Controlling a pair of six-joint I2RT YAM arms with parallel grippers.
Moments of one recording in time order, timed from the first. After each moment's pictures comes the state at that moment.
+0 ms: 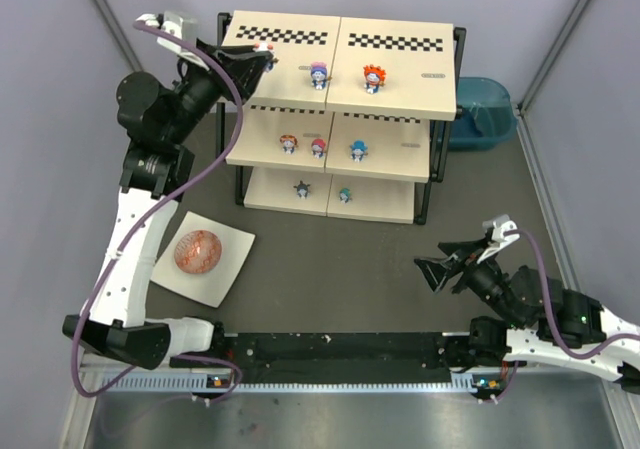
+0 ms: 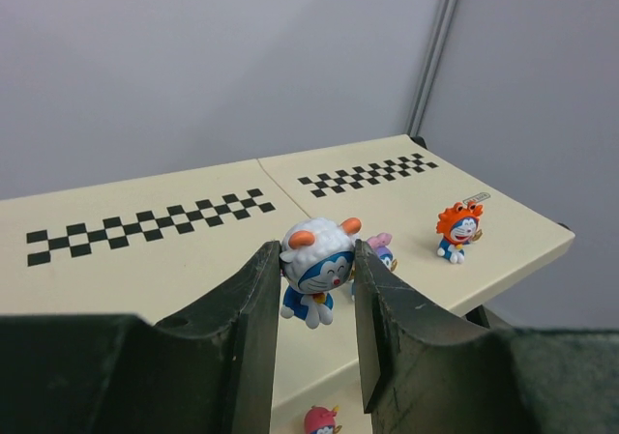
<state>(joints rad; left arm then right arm) -0.24 1.29 1.64 0.01 0.43 -0.30 1.33 0.20 0.63 -0.58 0.69 0.44</state>
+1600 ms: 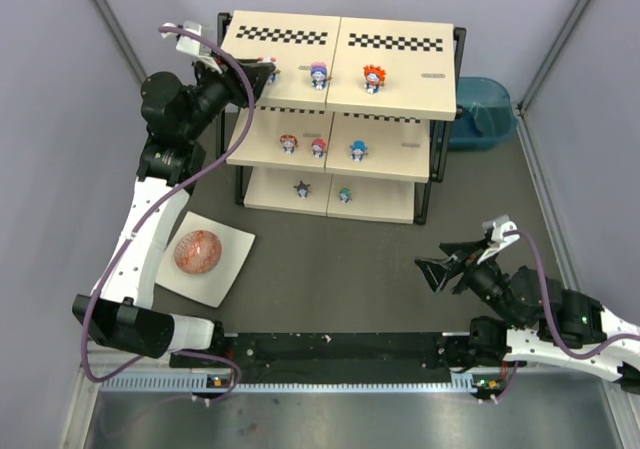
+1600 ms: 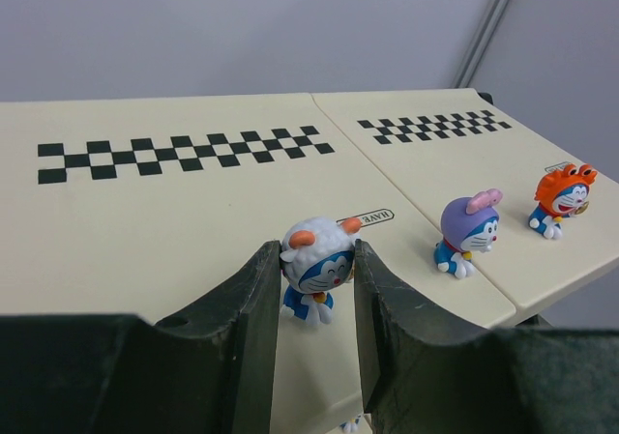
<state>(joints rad) -0.20 1.34 1.53 0.06 0.41 -0.31 1.33 0.19 0.63 -0.60 0.69 0.44</state>
